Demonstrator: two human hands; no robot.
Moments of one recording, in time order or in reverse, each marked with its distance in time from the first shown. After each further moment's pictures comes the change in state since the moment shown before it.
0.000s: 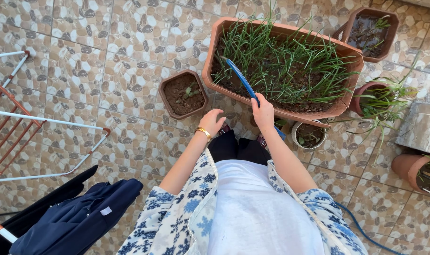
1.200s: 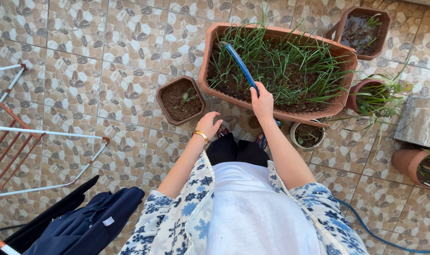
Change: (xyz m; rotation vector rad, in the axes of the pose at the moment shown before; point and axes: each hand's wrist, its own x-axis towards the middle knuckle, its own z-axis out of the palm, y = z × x) left_hand 0.012 0.000 -0.013 -0.001 -0.063 -0.035; right_hand 0.044 -0.020 -0.012 0.077 0.100 -0.041
